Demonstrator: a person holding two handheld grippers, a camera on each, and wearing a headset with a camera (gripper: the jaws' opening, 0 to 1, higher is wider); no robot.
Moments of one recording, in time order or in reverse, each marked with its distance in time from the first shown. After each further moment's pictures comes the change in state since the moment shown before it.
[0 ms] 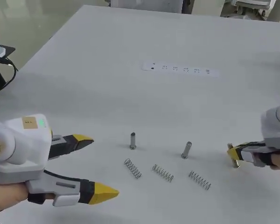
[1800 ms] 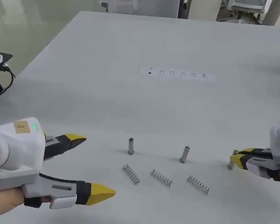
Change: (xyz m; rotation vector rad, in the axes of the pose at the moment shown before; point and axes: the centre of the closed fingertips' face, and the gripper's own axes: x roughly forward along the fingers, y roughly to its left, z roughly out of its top) left arm -0.001 0.014 0.004 0.005 -0.026 0.067; right arm -0.013 -0.002 -0.004 -0.095 -0.111 -0.010
